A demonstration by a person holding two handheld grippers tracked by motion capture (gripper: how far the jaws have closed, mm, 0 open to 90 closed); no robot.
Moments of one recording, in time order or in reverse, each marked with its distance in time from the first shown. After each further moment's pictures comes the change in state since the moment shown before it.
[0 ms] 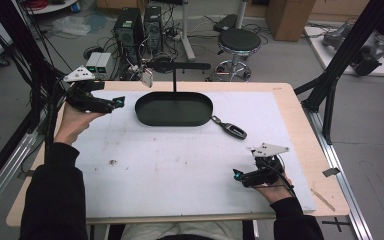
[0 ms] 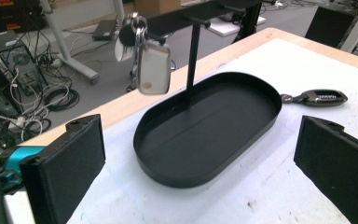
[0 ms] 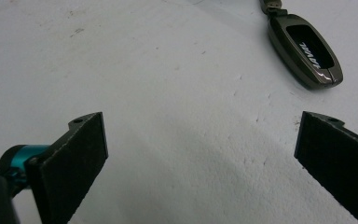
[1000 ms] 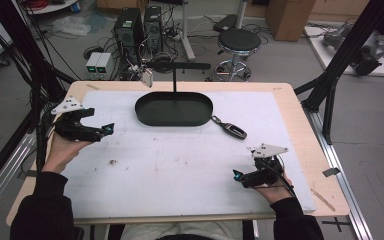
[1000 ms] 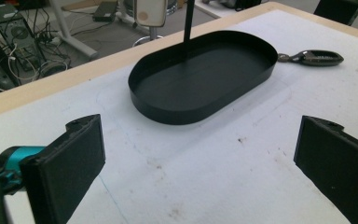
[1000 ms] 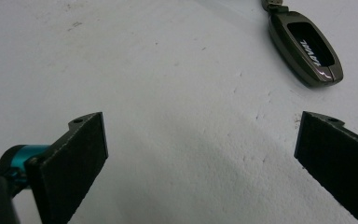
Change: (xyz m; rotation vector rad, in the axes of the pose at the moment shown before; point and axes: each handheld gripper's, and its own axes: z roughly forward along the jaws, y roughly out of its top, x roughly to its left) left arm -0.012 -0.071 -0.033 0.031 0.008 -0.041; right arm 0.001 -0.001 0.001 0.013 -0.007 -0.015
